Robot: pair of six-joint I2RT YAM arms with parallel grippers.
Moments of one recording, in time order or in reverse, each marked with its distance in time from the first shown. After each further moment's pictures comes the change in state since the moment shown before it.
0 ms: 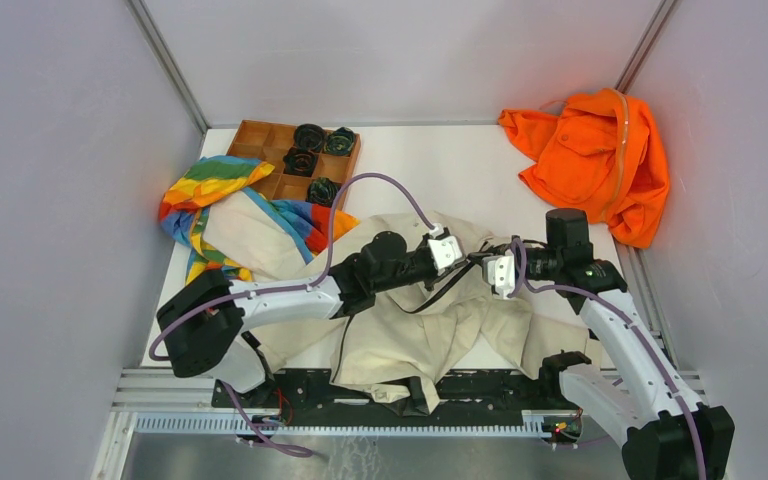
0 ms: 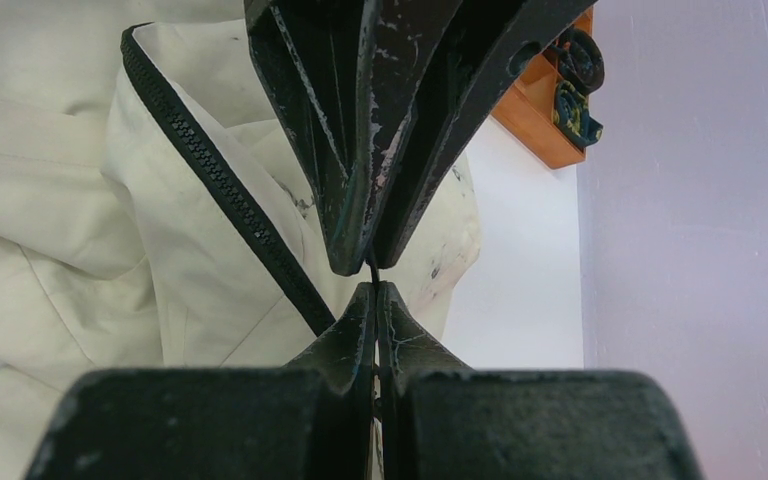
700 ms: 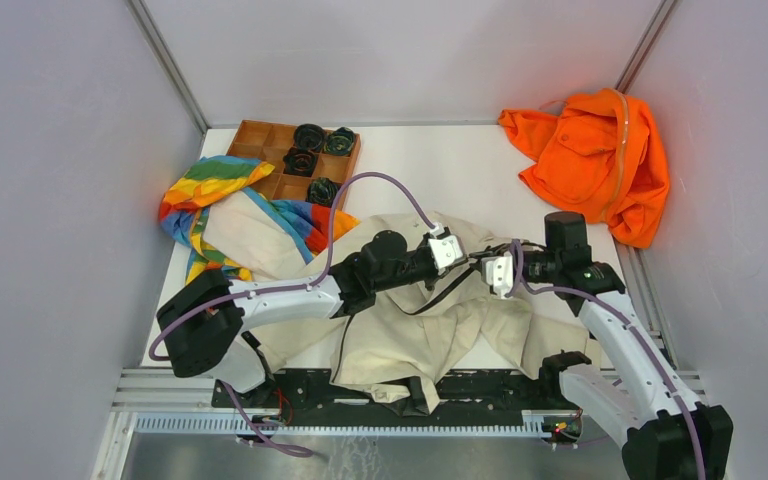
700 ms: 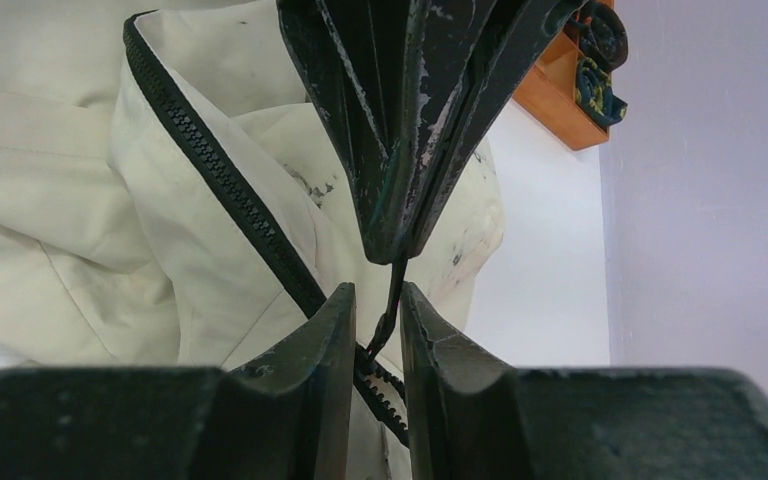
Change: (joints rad) left arm 0.000 0.004 0.007 -0.005 0.015 0.000; right arm -0.003 -0.005 -0.026 0.003 0.021 0.021
